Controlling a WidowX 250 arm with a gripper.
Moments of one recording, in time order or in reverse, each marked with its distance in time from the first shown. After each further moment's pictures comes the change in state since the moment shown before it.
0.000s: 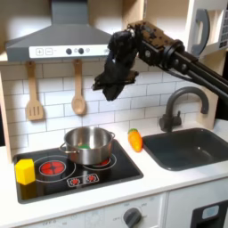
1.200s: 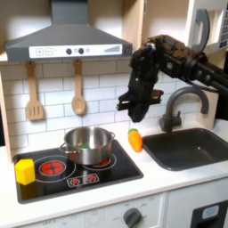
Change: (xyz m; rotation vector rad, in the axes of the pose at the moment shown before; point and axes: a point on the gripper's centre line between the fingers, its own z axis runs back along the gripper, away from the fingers) arm -0.065 -0.030 0.002 -0.038 0.186 -0.091
